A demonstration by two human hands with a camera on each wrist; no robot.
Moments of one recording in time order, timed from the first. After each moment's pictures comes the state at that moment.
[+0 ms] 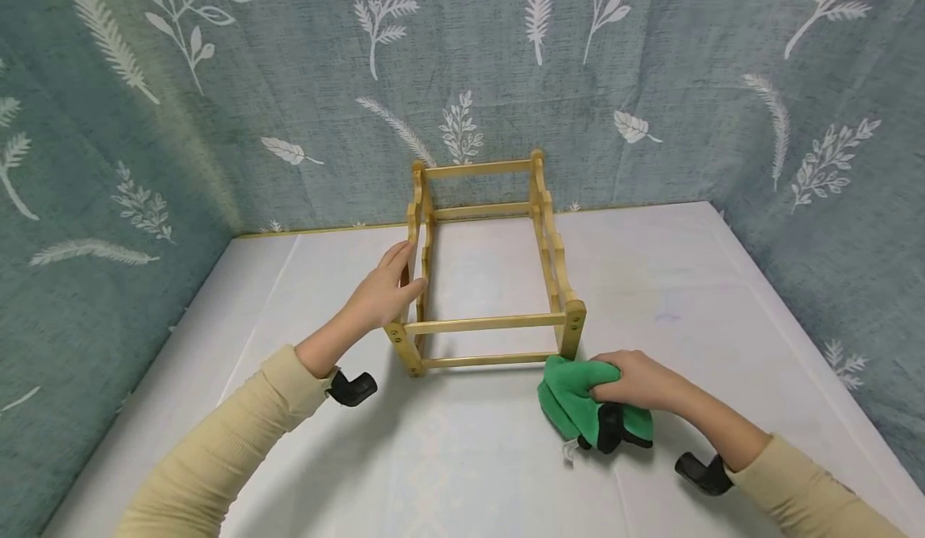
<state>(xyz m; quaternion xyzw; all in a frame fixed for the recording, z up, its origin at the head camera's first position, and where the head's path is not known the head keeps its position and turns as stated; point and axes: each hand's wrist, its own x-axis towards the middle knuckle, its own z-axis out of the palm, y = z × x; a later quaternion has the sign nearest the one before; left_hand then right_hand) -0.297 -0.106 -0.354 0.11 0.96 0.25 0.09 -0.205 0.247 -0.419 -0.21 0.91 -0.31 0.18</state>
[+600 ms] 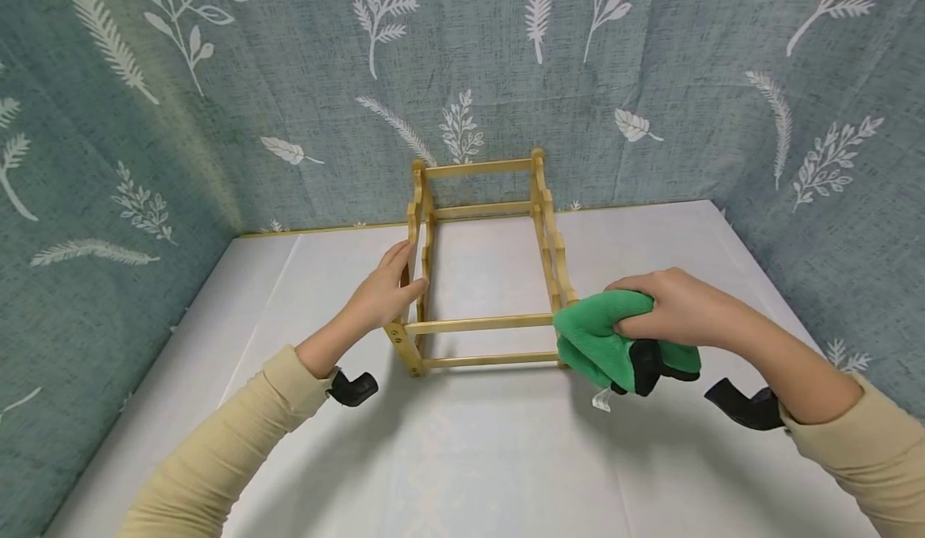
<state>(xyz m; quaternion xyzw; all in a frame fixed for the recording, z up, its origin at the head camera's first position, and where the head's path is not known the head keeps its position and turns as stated) -0.297 -0.105 -0.355 0.11 0.96 0.26 0.09 -0.213 0.261 -0.310 -0.22 0.94 -0.24 0.11</state>
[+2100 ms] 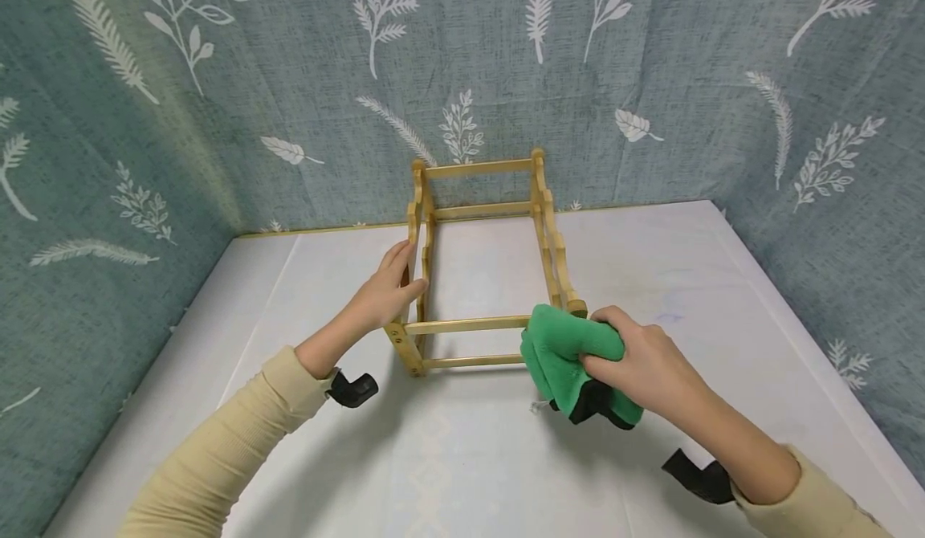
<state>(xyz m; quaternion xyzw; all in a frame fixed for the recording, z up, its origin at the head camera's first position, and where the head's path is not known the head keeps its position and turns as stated) -0.296 -0.106 -0.355 0.12 0.95 0.28 0.10 -0.174 0.213 -0.354 -0.08 0.94 -0.33 0.04</state>
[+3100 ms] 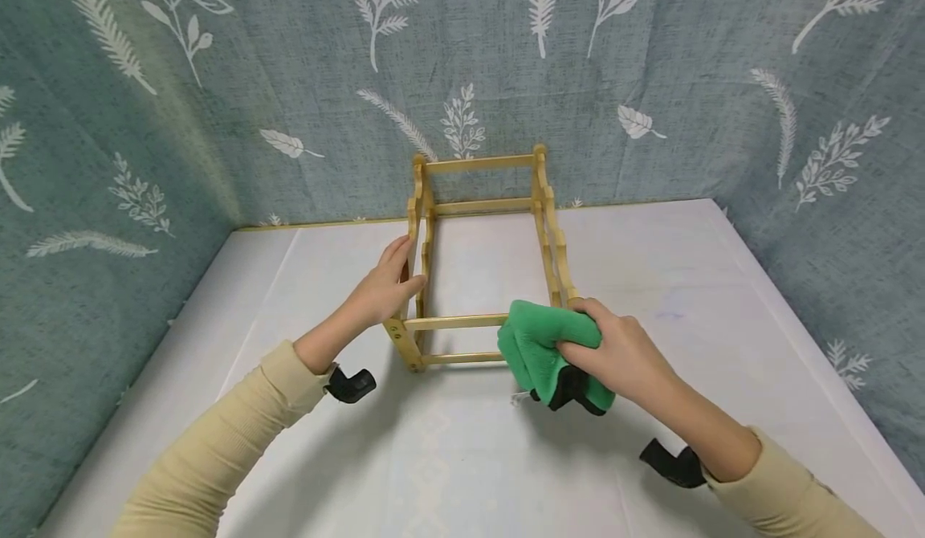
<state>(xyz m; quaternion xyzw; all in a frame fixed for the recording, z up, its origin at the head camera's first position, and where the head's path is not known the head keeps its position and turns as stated) -0.296 -0.106 -0.355 0.12 0.95 0.28 0.10 -0.186 0.196 -0.361 -0.09 0.93 -0.36 0.02</state>
